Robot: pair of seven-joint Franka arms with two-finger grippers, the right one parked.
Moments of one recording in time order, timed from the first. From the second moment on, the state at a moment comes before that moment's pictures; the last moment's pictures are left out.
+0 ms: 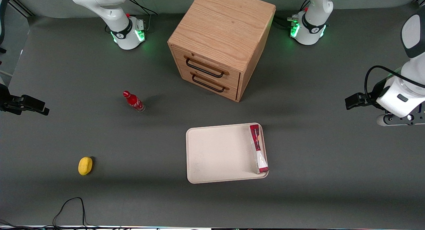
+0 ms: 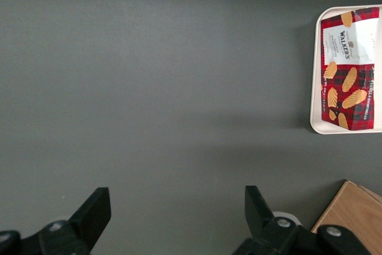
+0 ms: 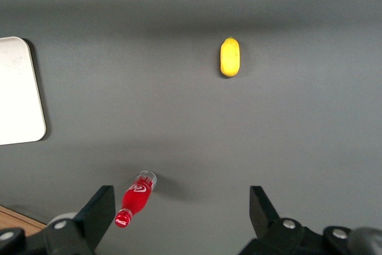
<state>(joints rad) 0.15 0.15 -0.24 -1.57 0.05 1.66 -0.15</state>
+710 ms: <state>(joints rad) 0.00 0.14 -0.05 -1.56 0.02 1.66 -0.11</state>
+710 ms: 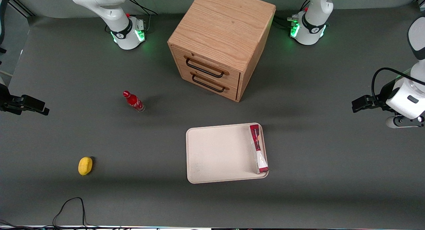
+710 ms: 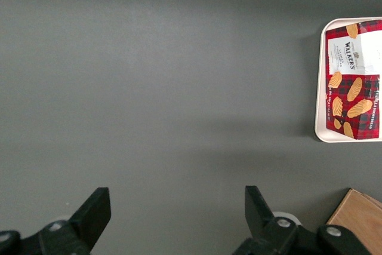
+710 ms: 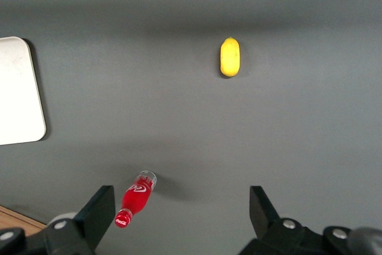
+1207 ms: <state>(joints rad) 0.00 0.13 -0.04 -1.56 0.02 1.60 -0.06</state>
